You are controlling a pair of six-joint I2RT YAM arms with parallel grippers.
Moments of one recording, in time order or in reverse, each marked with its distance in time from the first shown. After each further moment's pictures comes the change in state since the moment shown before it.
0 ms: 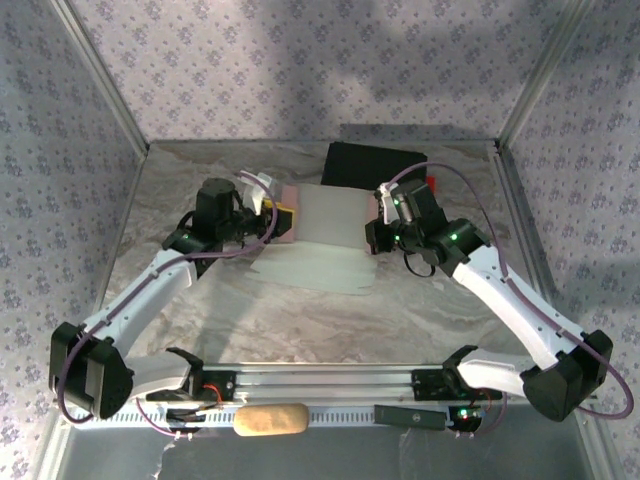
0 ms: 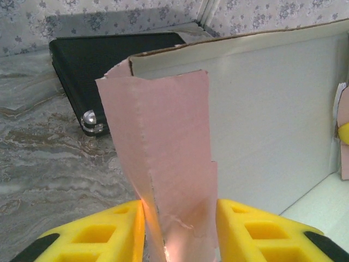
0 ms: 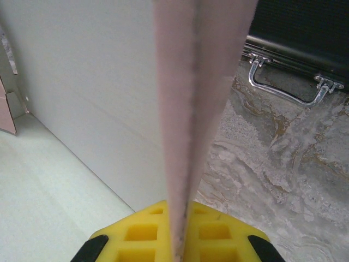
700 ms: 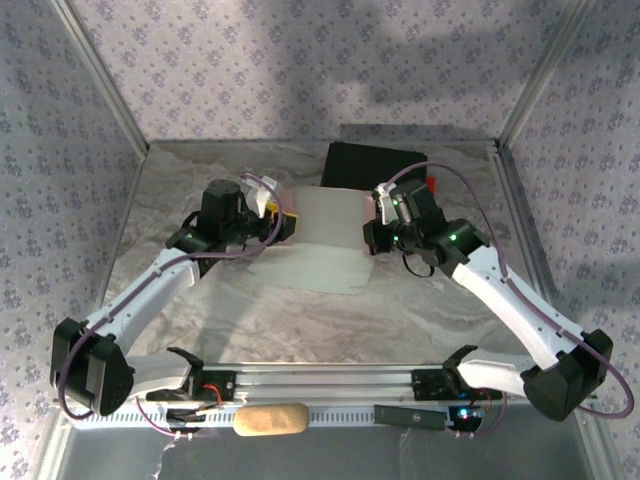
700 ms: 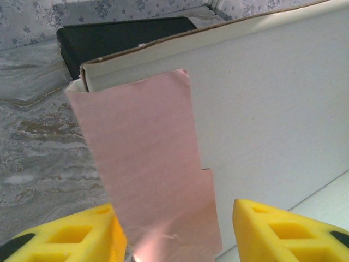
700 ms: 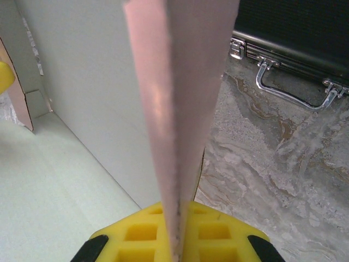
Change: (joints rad) left arm -0.021 0.015 0.003 -0.036 -0.070 0.050; right arm 0.008 0.000 0.000 0.011 -0.009 -0.011
